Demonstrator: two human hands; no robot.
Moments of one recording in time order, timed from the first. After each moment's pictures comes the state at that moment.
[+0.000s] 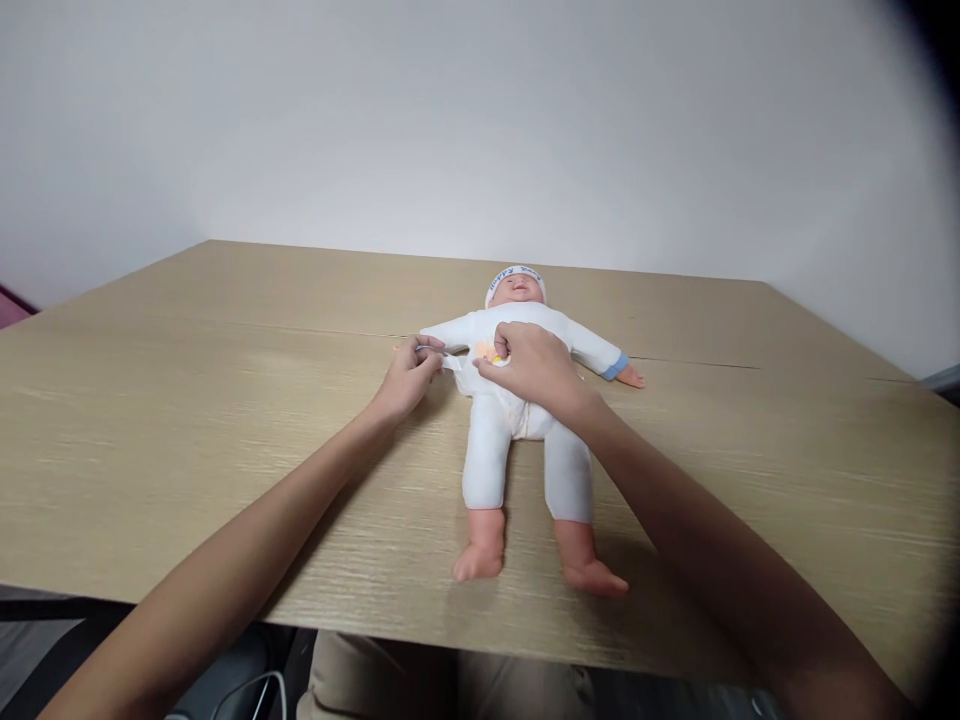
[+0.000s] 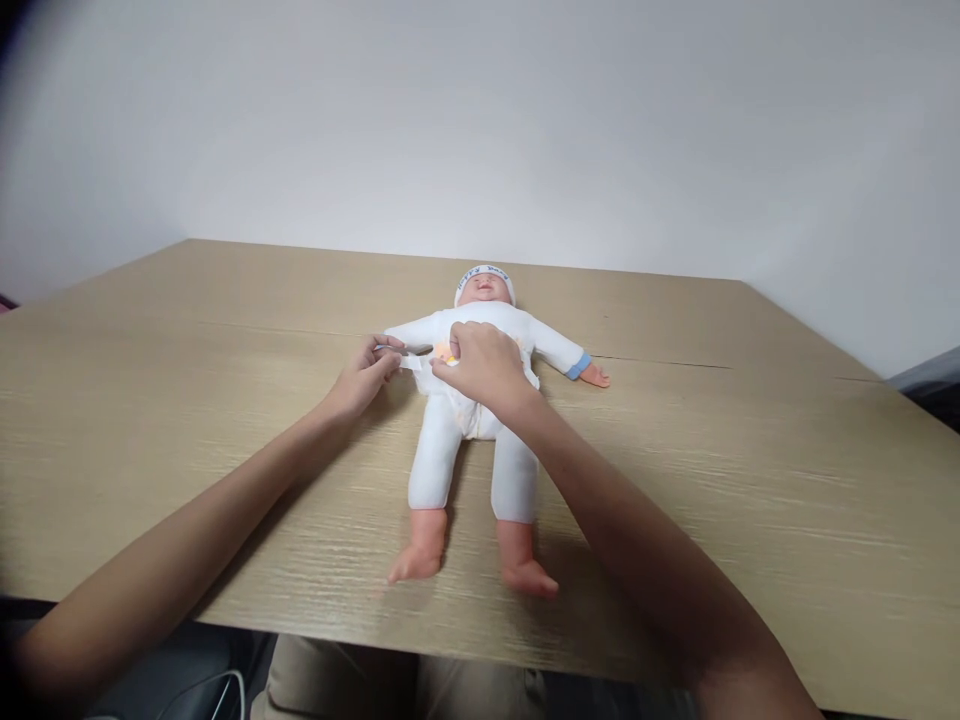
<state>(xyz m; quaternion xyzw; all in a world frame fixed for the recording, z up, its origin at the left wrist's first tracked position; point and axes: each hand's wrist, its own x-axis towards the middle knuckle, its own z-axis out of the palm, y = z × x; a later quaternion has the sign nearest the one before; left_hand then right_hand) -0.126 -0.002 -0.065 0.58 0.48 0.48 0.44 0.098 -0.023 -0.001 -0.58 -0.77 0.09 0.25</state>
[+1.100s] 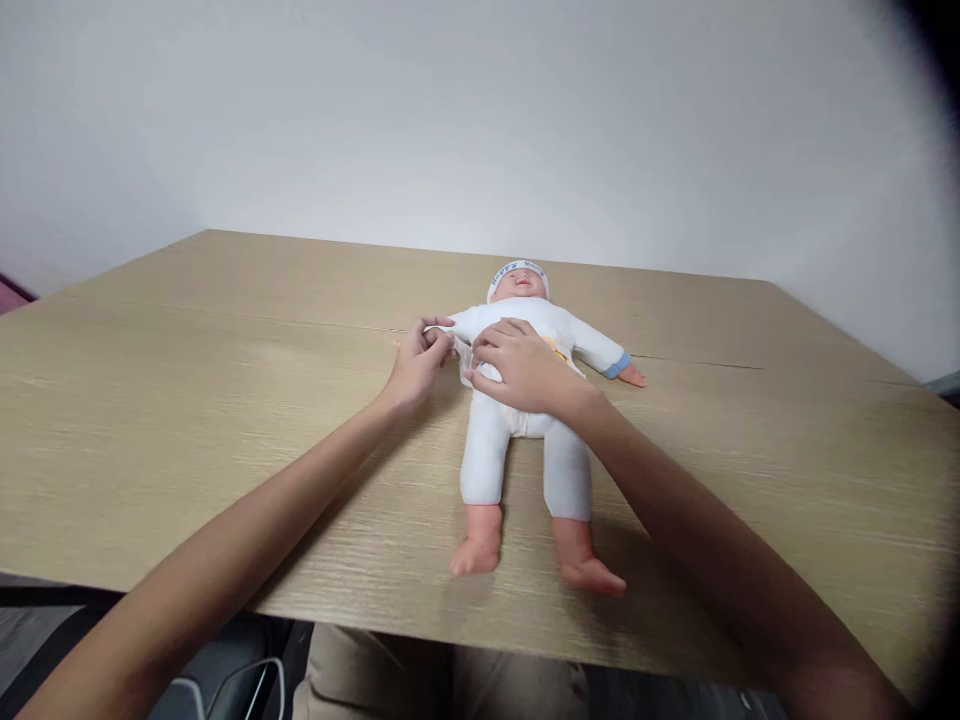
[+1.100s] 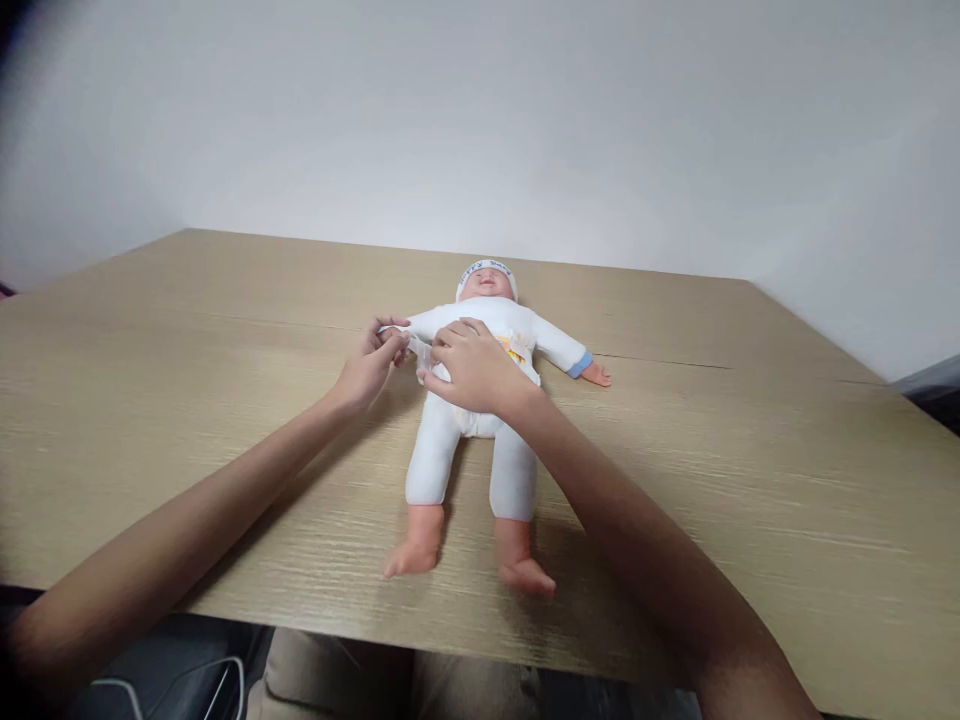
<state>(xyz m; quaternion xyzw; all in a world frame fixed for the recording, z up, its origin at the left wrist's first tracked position) -0.101 -0.002 -0.048 0.52 0.39 0.58 0.50 0.105 -0.019 -0.016 -0.37 -0.91 -0.01 0.19</state>
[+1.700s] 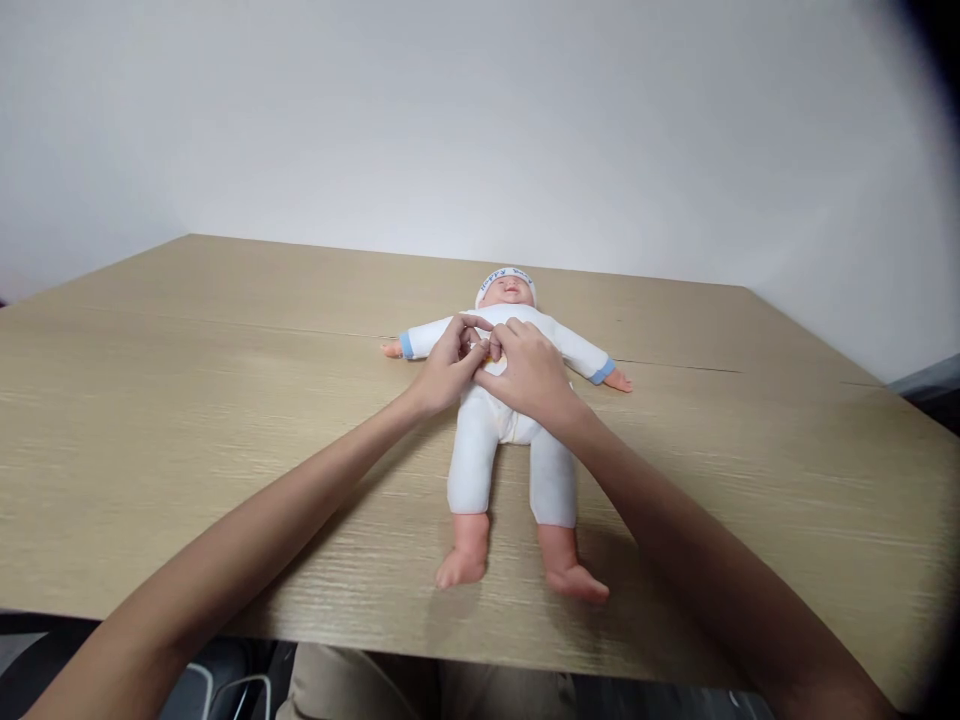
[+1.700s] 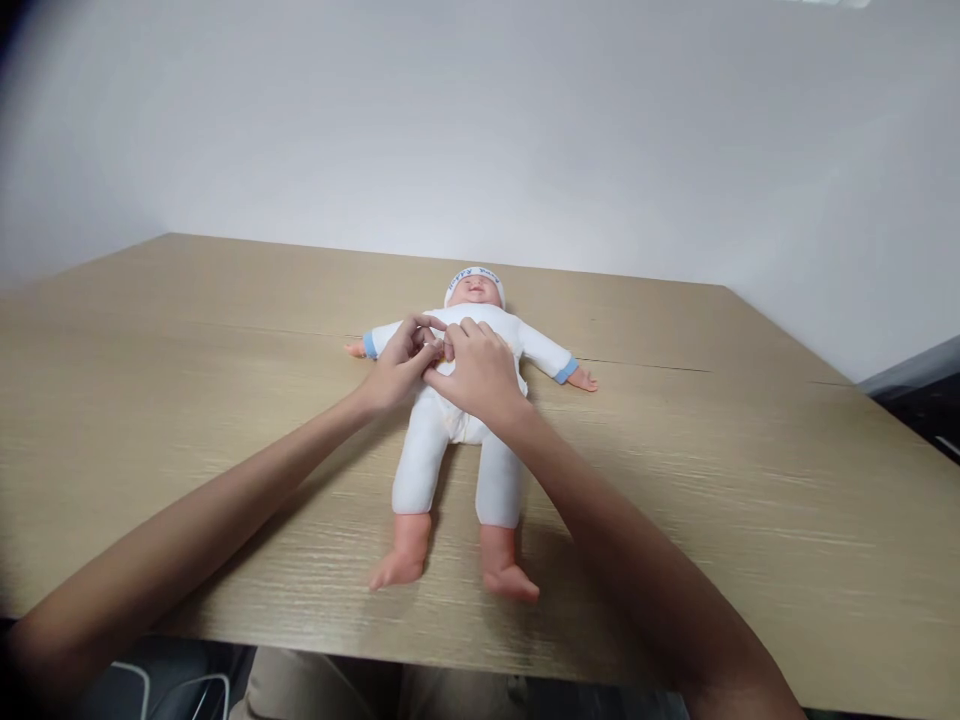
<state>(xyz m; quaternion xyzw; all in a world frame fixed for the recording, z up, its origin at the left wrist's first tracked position) -0.060 0.002 -0.043 0.67 0.31 0.49 0.46 0.107 -0.026 -0.019 -0.55 -0.78 -0.03 0.29</state>
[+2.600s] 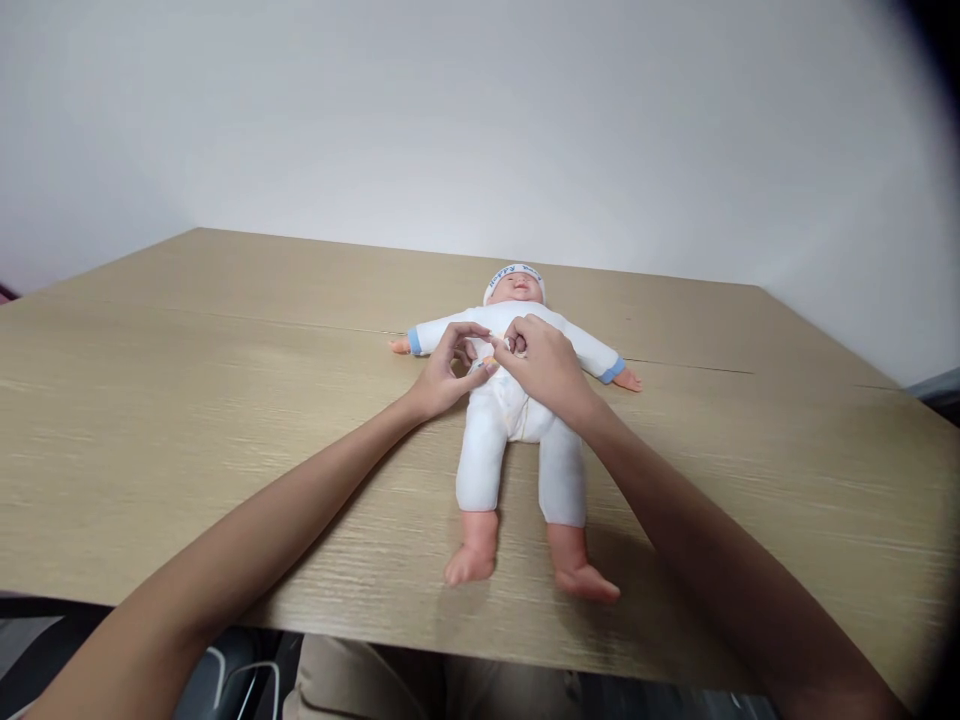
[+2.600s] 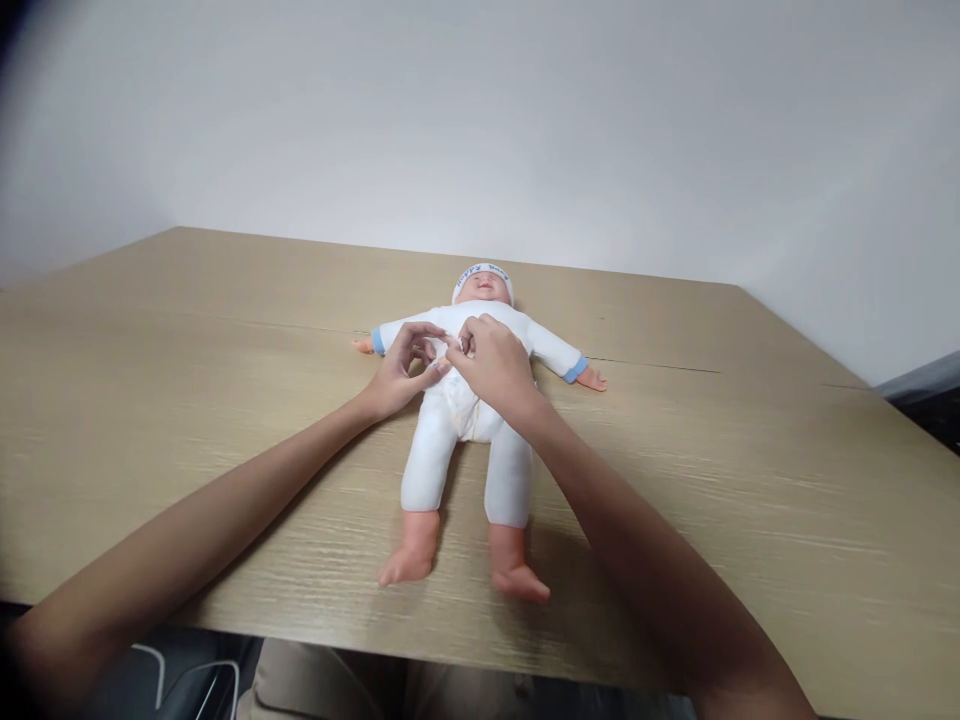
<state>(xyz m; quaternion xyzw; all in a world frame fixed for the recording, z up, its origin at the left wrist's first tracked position) -0.084 0.011 -0.080 0.73 0.27 0.51 0.36 0.116 -0.018 -0.015 -0.56 -0.74 0.11 0.35</state>
